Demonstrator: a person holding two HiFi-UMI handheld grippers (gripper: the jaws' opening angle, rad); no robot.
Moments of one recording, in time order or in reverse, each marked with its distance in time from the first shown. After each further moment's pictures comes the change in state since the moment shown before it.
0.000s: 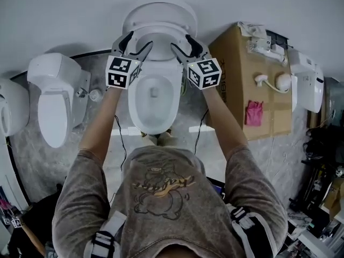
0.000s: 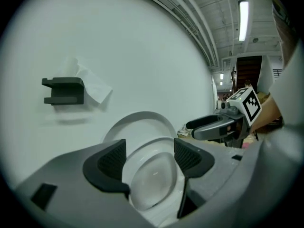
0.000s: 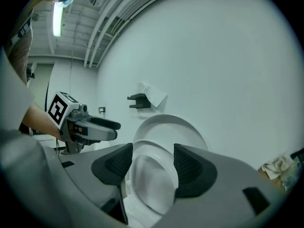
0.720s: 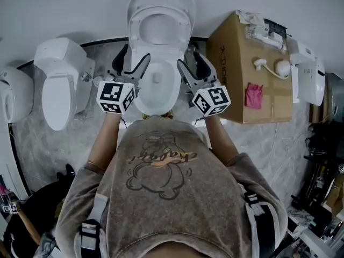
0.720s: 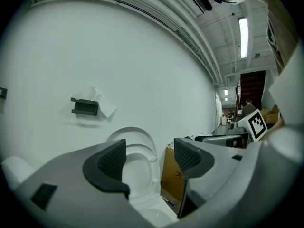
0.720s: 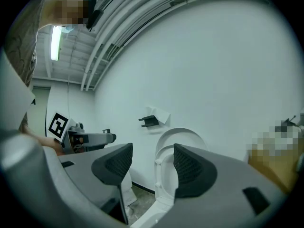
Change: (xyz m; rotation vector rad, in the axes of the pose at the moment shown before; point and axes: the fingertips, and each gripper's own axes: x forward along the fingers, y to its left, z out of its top) left arm -0.172 -0.096 0.032 -0.110 -0.154 0.046; right arm -0.171 0.110 0.020 0.169 -0.199 -0.037
